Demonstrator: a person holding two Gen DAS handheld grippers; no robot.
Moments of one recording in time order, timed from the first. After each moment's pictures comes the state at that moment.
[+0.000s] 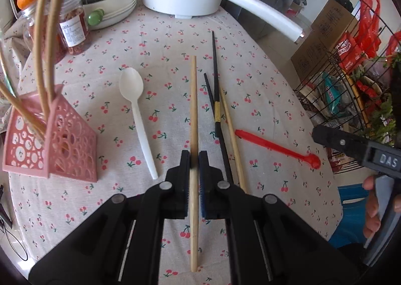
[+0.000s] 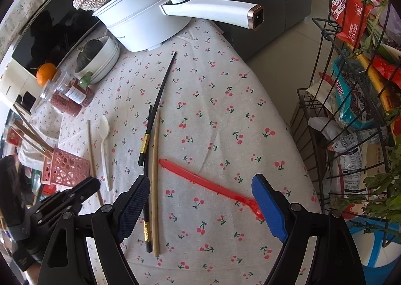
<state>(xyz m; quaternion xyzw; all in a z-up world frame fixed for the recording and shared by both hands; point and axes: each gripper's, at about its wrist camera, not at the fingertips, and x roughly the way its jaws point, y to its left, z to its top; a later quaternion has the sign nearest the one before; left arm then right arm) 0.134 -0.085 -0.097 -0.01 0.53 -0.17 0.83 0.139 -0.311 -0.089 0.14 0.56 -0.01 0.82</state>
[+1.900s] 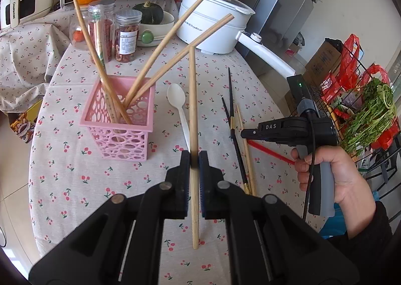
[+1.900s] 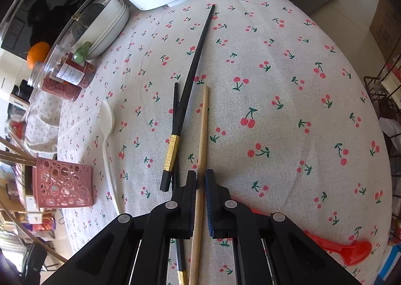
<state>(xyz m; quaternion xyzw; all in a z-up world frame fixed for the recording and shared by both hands) 0.085 0.003 -0.068 -0.10 0.46 -0.16 0.87 0.215 -0.253 -0.168 0.17 0.62 0.05 0.77</state>
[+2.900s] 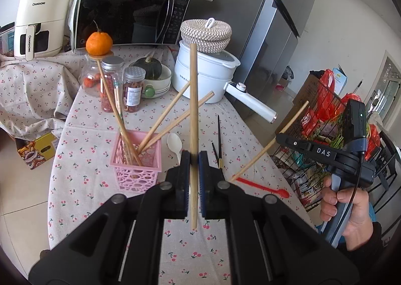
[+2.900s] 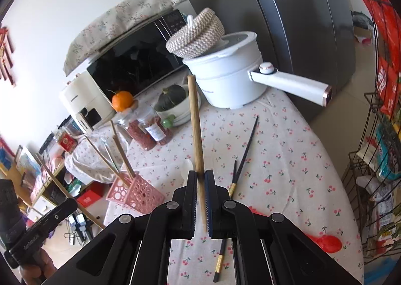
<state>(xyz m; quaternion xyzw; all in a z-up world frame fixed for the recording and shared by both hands) 0.054 0.035 -0.007 -0.12 0.33 -0.17 0.92 0.115 -0.244 -0.014 0.15 0.37 0.13 0.91</state>
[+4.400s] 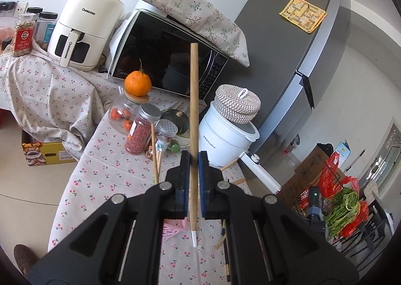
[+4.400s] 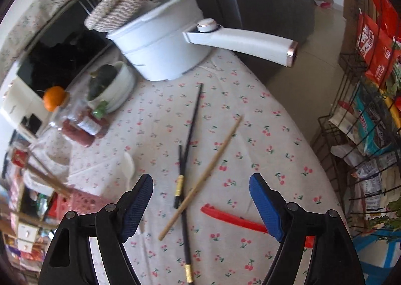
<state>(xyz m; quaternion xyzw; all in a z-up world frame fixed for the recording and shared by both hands) 0.070 0.104 0.018 -0.25 0.23 -0.10 0.93 0.186 -0.270 -0.079 0.15 0.50 -0.04 0.85</state>
